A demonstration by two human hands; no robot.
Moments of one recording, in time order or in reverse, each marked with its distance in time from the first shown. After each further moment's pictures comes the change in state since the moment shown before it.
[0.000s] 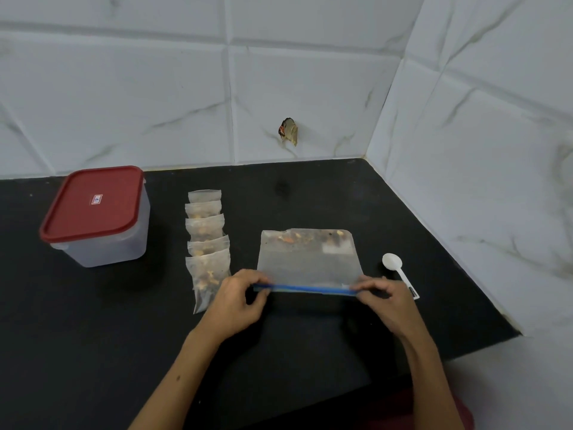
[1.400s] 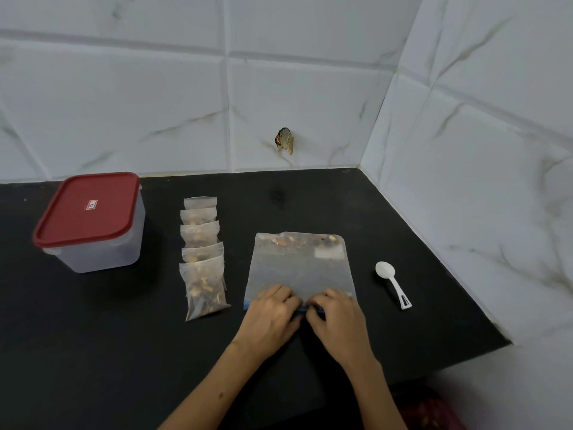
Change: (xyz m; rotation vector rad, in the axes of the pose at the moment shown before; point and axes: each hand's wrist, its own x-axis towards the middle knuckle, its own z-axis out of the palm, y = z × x) left_hand 0.009 0.025 0.060 0.428 0.010 0.271; right_hand -0.018 -0.021 0.065 -0.702 0.043 -0.334
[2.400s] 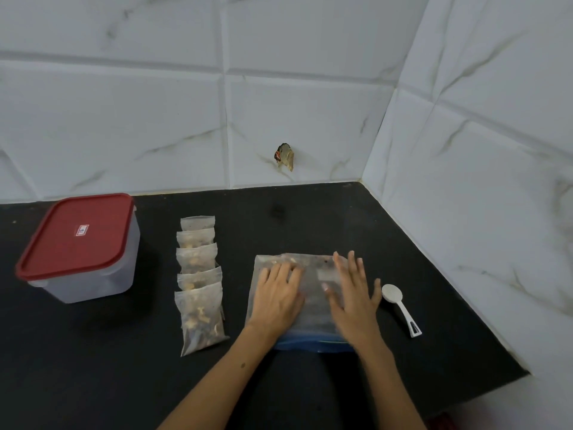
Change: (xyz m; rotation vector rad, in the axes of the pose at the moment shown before) left_hand 0.070 -0.024 0.002 0.150 0.114 -0.124; right_hand 0.062 0.031 0.002 0.113 0.053 0.148
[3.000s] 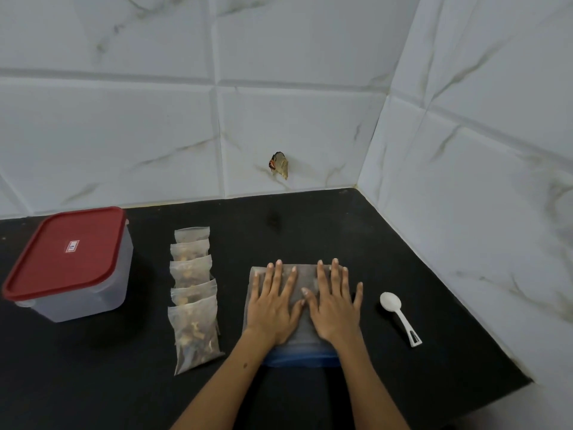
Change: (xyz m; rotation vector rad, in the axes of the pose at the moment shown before) left_hand 0.006 -0.011 0.026 0.093 -0.403 -0.172; right_hand 0.030 0.001 0.034 -0.285 -0.173 0.108
